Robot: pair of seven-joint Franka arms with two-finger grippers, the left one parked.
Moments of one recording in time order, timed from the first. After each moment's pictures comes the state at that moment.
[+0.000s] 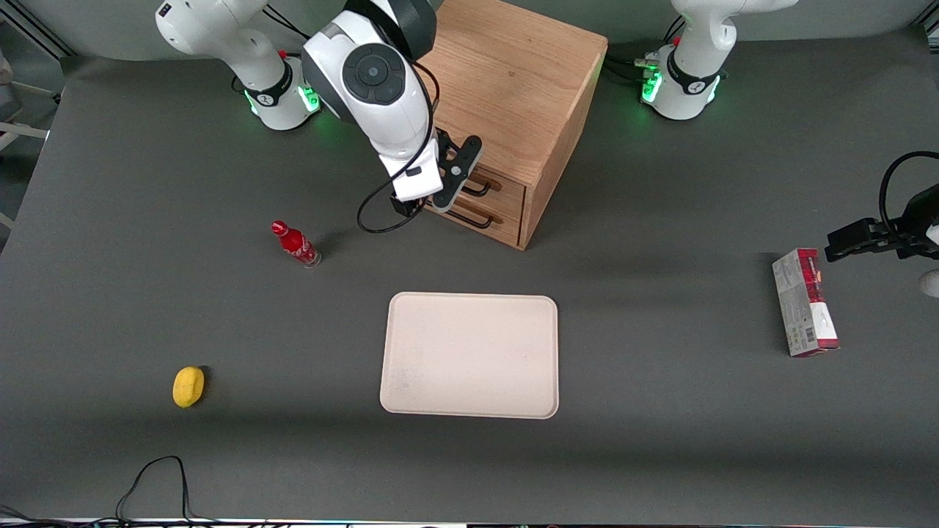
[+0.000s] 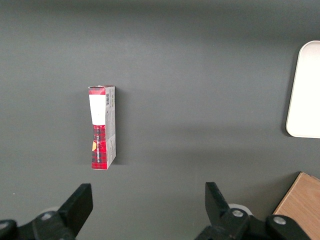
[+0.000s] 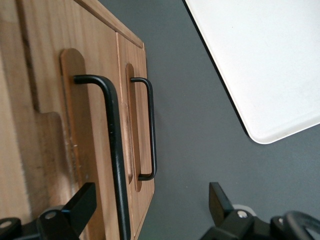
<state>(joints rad) 0.82 0.26 -0.08 -1.68 0.15 1.85 -0.34</state>
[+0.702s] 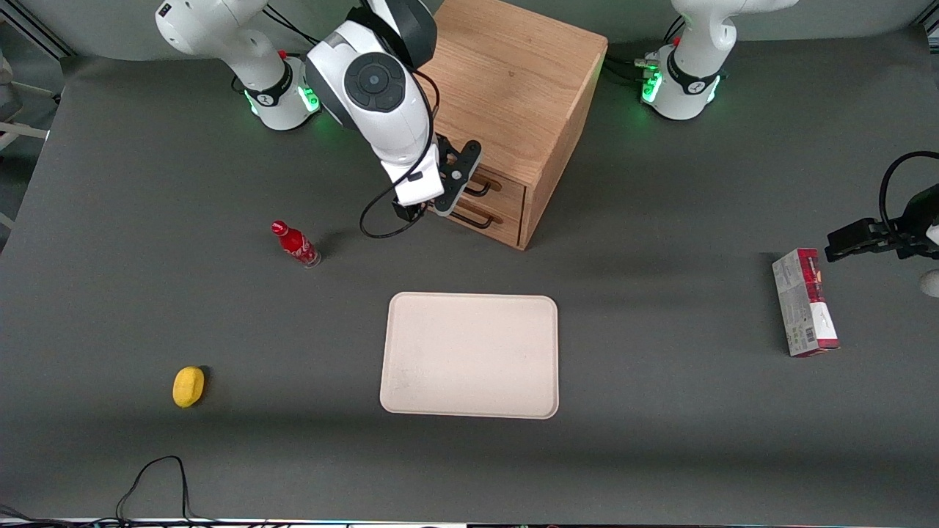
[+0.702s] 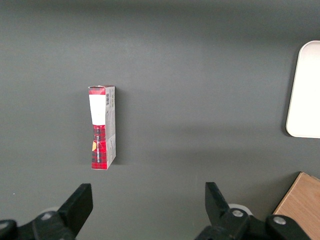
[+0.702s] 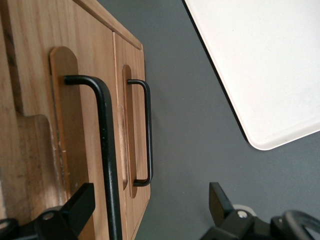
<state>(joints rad) 0.82 0.26 -0.08 -1.71 0.15 1.89 -0.36</state>
